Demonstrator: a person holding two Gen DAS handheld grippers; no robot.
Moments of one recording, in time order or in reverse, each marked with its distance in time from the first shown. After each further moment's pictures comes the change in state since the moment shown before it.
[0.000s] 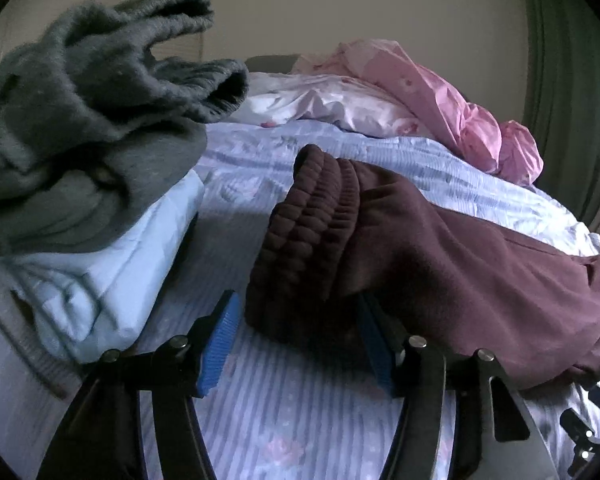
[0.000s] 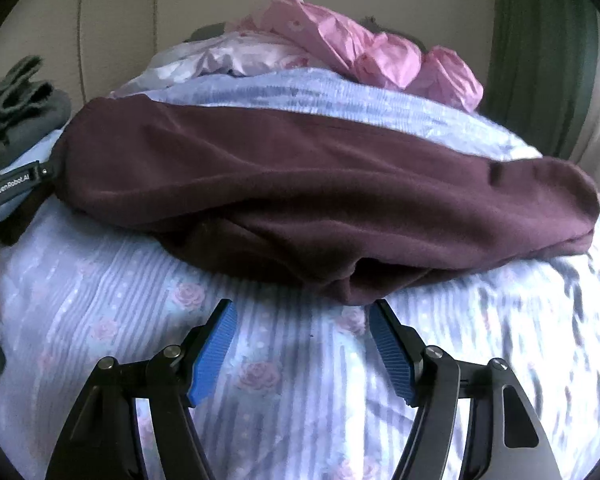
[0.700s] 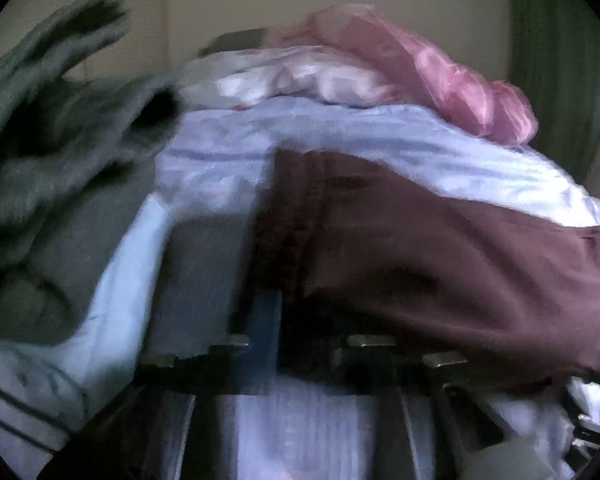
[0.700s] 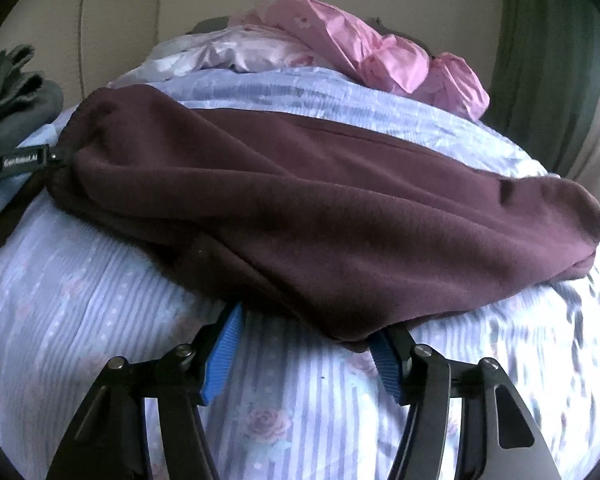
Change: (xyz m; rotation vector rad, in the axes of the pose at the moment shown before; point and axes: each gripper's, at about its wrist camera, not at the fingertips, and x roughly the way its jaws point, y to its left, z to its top) left arm 0.017 -0.015 0.036 0.116 0.121 -0.022; right arm 0.011 0.015 0.016 -0.066 -0.006 -0.023
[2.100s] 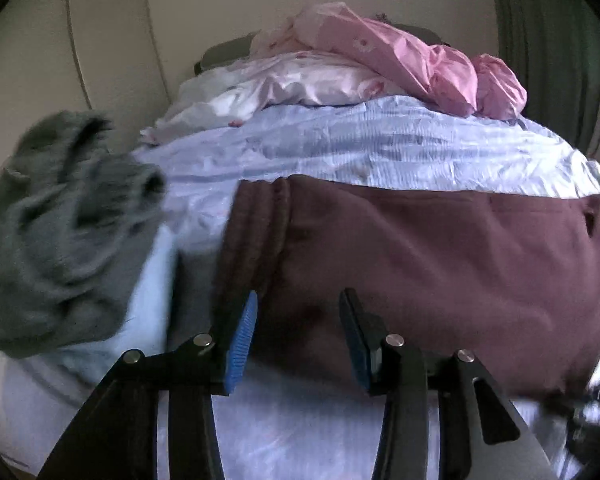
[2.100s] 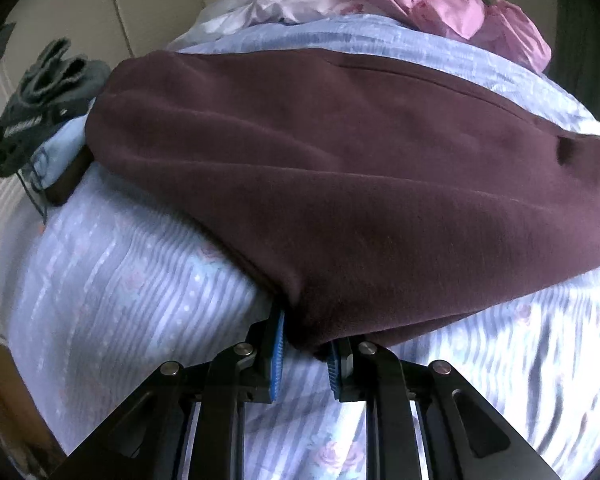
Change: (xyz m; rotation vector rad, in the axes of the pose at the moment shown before) left arm -0.038 -0.049 0.010 0.122 0.045 0.087; right arm 0.007 -0.036 -0.017 0.008 0.209 0.302
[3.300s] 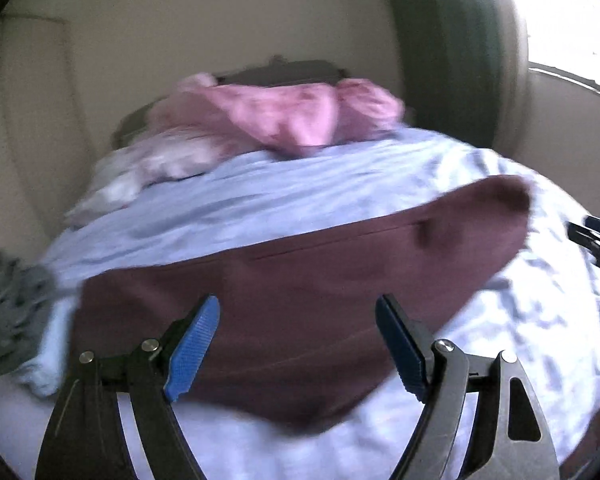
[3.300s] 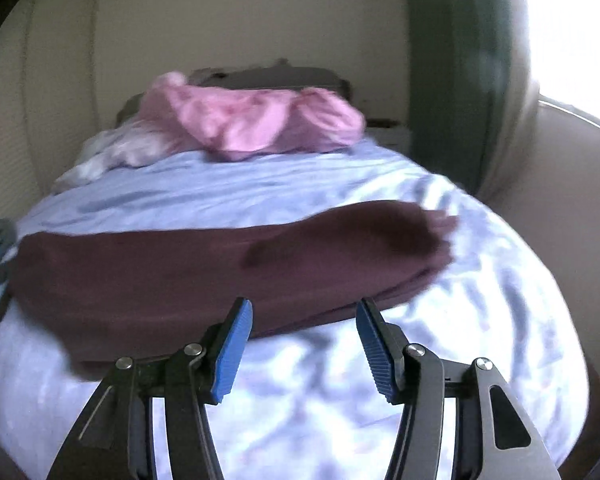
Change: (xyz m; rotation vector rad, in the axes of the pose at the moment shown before) left arm -0.141 -0.259 0.007 0.195 -0.166 -0.218; right arm -0.209 -0.240 -0.008 0.208 -0.376 -0.373
